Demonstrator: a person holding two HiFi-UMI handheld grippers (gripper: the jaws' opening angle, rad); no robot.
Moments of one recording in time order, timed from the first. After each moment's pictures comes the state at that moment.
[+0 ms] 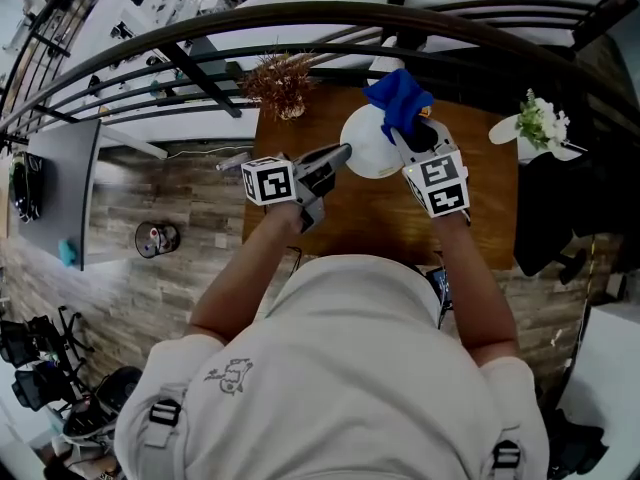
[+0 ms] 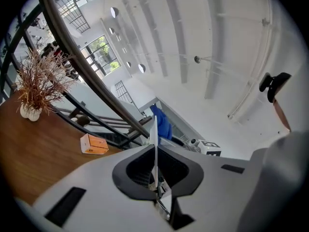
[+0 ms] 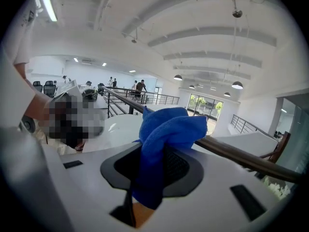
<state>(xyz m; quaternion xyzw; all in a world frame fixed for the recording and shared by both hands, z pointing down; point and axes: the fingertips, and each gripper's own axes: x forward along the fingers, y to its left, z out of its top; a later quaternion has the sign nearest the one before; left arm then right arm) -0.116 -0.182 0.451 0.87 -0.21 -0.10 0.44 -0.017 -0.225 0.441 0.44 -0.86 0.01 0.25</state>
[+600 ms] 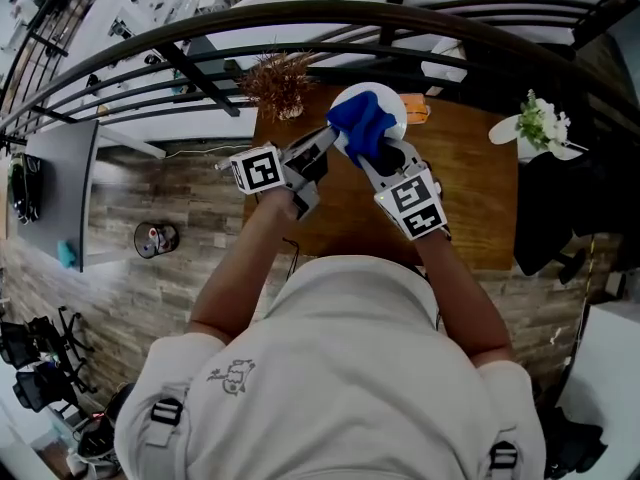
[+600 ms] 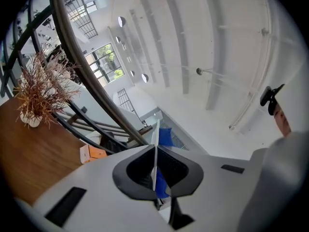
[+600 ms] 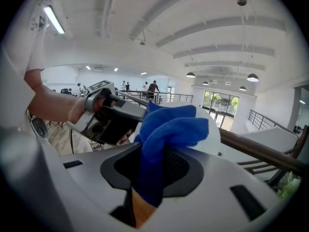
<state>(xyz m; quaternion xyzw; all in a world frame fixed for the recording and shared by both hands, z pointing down) -0.139 -0.214 0.441 0.83 -0.23 -0.16 0.48 -0.087 -0.178 0.455 0.35 -0.90 0.04 0.25</state>
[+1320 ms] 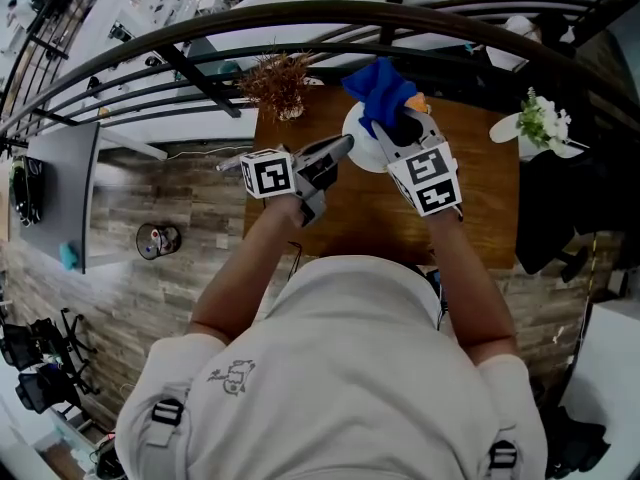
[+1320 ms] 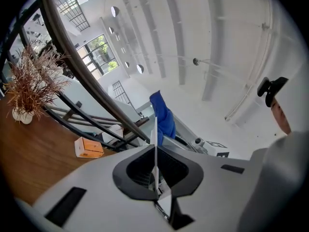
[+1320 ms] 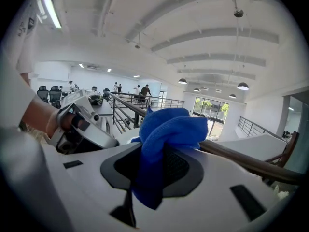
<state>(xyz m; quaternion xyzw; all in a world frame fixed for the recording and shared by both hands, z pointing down) -0.111 -0.202 0.432 0.87 -0.19 -0.12 0.44 -0.058 -0.231 0.416 0.41 -0.88 0.00 0.23</state>
